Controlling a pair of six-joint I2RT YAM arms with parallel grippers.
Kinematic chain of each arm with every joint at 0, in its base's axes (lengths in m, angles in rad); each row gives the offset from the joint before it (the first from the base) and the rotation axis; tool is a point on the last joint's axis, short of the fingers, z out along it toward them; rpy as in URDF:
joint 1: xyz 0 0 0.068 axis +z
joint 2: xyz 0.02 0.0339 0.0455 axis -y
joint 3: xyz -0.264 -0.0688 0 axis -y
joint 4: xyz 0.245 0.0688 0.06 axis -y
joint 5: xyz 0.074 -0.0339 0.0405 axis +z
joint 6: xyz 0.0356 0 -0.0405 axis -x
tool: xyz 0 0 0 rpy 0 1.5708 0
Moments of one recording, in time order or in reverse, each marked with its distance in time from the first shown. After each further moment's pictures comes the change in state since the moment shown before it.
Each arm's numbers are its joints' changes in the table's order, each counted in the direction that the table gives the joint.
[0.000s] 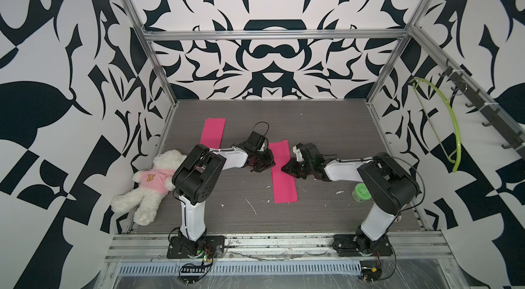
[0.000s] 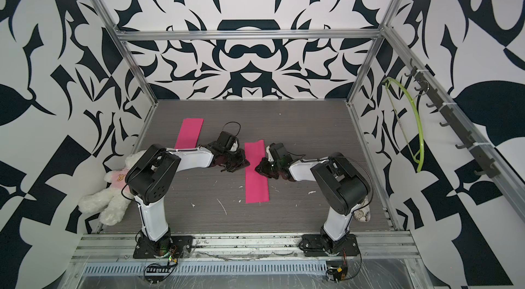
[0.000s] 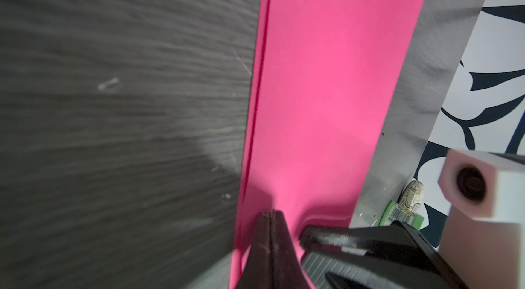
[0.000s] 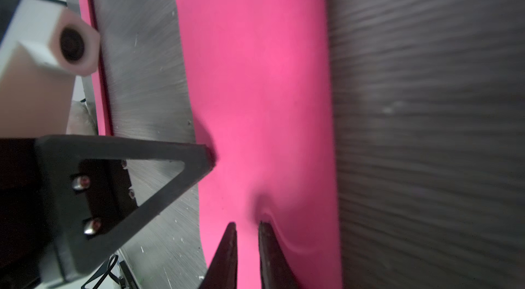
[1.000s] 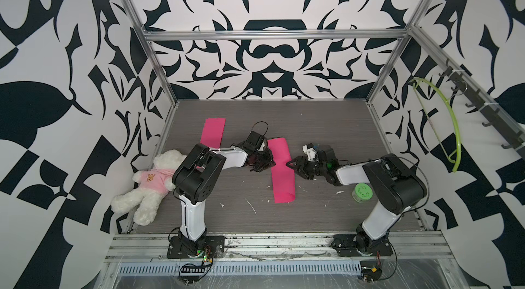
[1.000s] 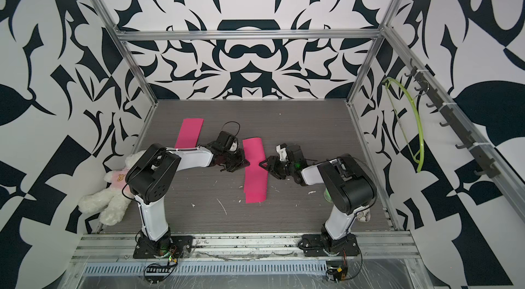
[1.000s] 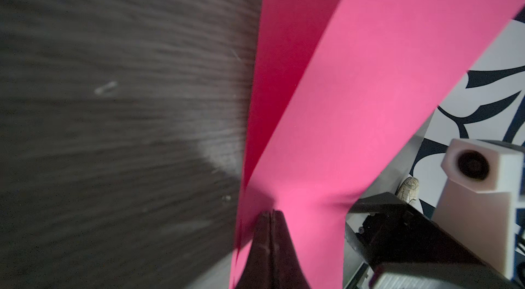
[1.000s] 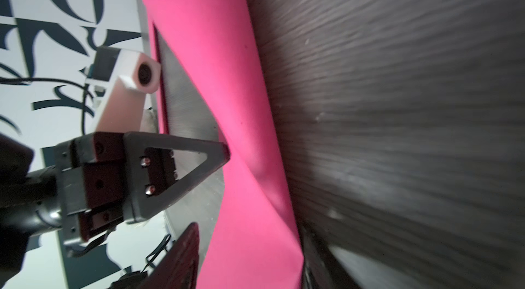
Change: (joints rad) left arm 0.009 -0.006 0.002 0.003 -0.025 0.000; right arm -0.142 -0.003 -0.172 0.351 0.261 -0.089
